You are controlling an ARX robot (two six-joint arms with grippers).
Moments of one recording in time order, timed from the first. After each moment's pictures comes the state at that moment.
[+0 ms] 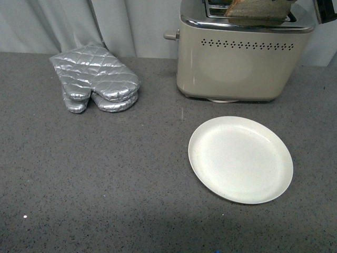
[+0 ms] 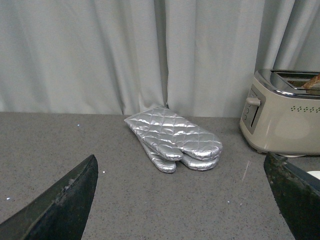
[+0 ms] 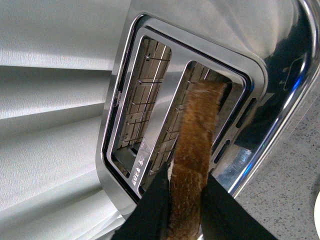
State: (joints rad) left arm 0.00 0.00 0.02 0.00 0.00 -0.01; right arm 0.25 2.02 1.61 -0.33 0.14 1.42
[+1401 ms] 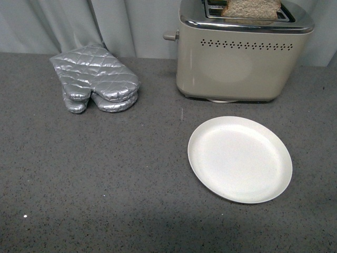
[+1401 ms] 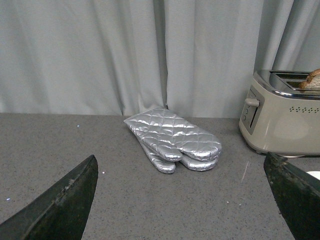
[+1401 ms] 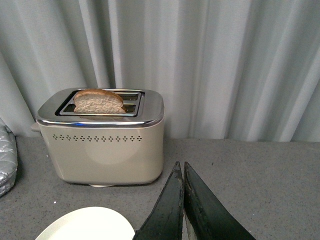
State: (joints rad) left arm 0.00 0.00 0.02 0.00 0.00 0.00; right arm 0.12 0.71 0.13 0.57 0.12 -0.01
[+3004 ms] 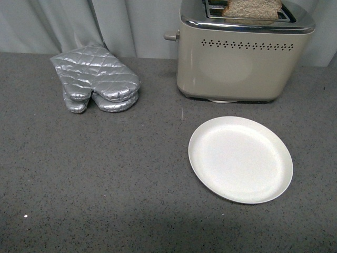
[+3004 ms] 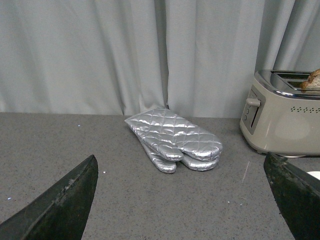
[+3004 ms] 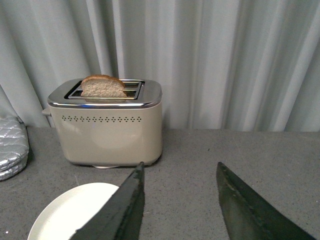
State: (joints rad) left arm 0.00 0.00 0.02 0.00 0.00 0.00; right arm 0.00 0.00 0.01 0.00 0.00 0.00
